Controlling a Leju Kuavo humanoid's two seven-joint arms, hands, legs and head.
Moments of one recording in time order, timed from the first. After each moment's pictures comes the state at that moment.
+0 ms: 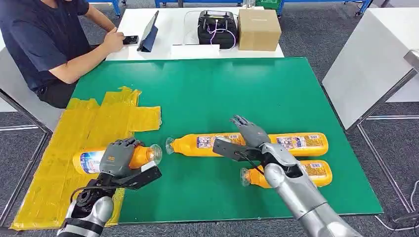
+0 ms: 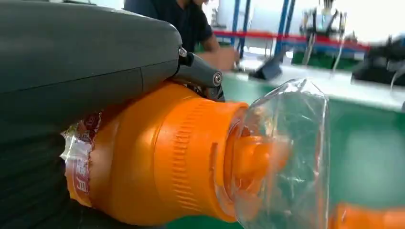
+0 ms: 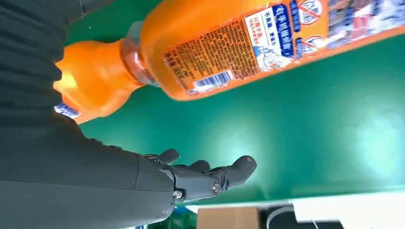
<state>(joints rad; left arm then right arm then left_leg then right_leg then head) -0.13 0.03 -0.14 -1.35 -1.19 0.11 -0.09 -0.49 -0.08 0.58 -1.10 0.71 0.23 0.12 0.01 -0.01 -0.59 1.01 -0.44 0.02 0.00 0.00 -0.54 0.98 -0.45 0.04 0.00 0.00</state>
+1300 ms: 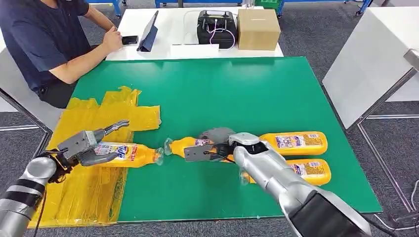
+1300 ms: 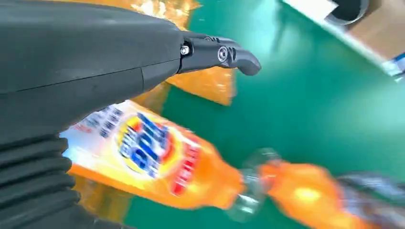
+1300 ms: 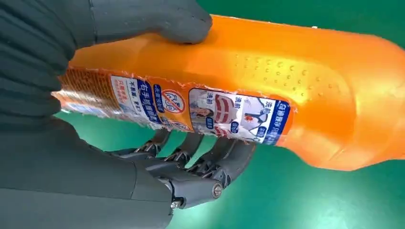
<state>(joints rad) -0.40 0.43 -0.25 -1.11 -0.13 -0.58 -0.36 -0.80 0.14 0.89 -0.50 0.69 0.41 -0.03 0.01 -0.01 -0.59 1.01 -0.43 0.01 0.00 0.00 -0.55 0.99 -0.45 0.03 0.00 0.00</state>
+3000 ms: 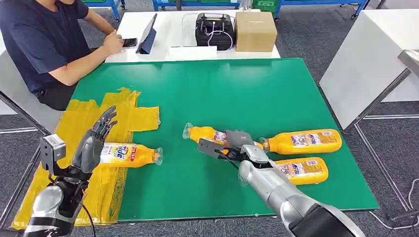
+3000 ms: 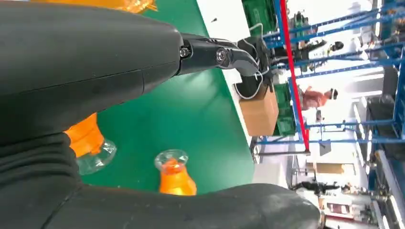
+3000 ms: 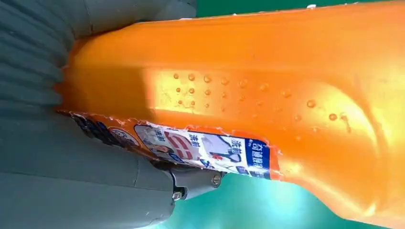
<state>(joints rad) -0.09 0.13 0.02 -1.56 0.16 -0.41 -0.17 -0.70 0.14 0.69 -0.45 0.66 0.02 0.17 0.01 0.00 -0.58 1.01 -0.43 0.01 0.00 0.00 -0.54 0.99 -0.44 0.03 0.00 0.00</state>
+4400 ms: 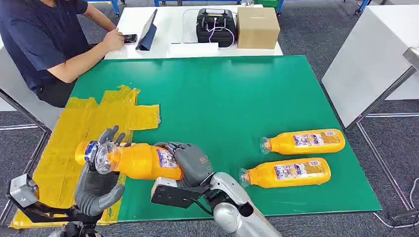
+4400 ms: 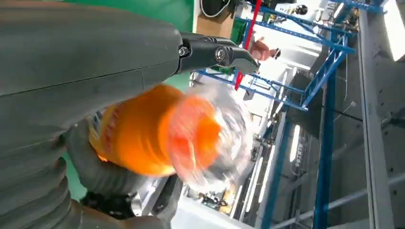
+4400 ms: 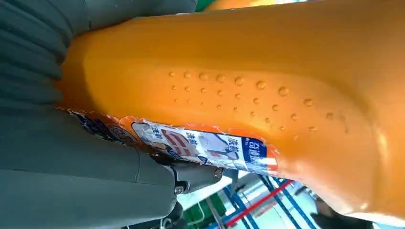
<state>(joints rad) 0.22 -0.03 -0.11 -1.93 0.56 -0.43 -0.10 -0.27 0.16 0.76 -1.37 0.60 0.03 -0.06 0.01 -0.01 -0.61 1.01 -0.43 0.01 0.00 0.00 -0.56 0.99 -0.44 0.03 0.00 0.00</state>
